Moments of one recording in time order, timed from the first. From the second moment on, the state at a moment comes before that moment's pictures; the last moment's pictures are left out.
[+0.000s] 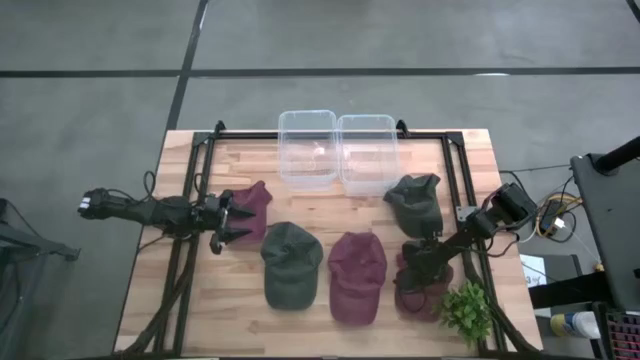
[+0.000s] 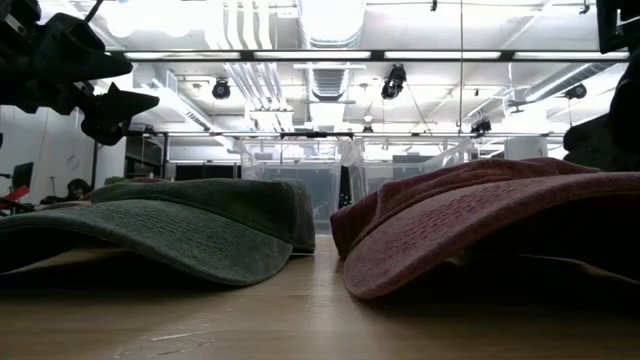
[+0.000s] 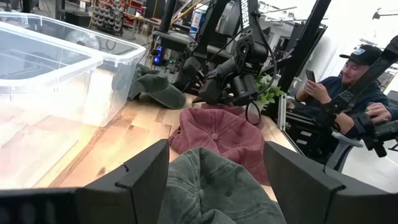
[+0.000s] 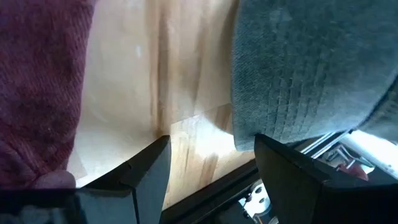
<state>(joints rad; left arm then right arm) -0.19 0.11 0.03 0.01 -0.16 -0.31 0.58 1.78 0.83 -1.24 0.25 0.69</state>
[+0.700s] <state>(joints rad) -0.19 0.11 0.03 0.01 -0.16 -0.31 0.58 1.77 0.83 -1.33 0.33 0.81</state>
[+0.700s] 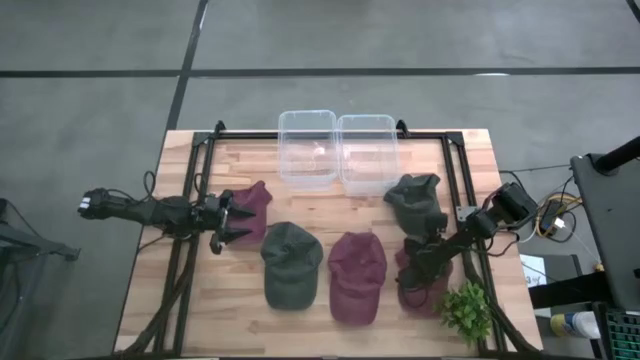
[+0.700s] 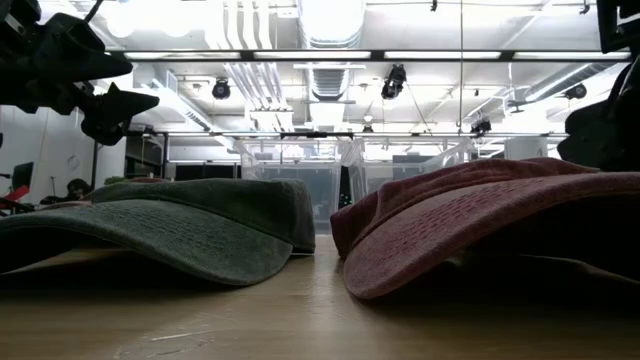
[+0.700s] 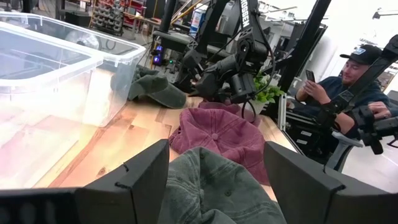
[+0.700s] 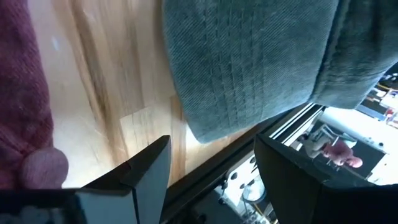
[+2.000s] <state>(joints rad) -0.19 0.11 0.03 0.01 -0.16 -0.30 0.59 1.50 0.96 -1.38 0.17 1.00</state>
